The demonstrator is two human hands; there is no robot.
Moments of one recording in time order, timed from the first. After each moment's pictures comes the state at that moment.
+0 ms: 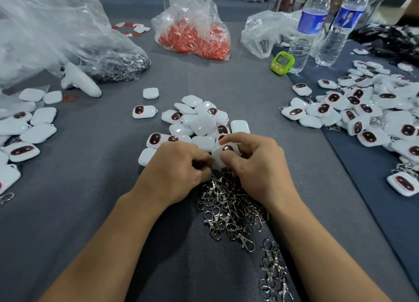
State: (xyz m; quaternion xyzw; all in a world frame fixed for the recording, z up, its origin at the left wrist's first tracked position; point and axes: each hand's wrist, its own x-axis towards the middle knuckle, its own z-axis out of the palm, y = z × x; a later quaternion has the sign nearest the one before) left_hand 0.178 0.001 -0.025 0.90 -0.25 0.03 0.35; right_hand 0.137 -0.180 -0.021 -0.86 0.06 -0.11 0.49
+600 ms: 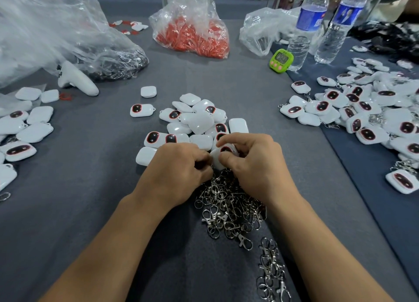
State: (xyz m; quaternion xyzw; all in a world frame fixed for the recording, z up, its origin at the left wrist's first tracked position) left_hand 0.168 -0.006 -0.022 0.91 -0.25 0.07 0.33; right_hand 0.137 -0.182 -0.017 -0.88 0.05 -0.11 0.46
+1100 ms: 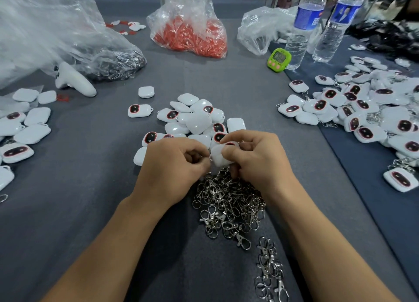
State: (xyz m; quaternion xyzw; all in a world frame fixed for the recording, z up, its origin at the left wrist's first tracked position) left_hand 0.163 -0.009 -0.018 0.87 -0.20 0.11 0.44; right_hand 0.141 -0.185 -0.016 -0.80 0.10 -0.04 0.60
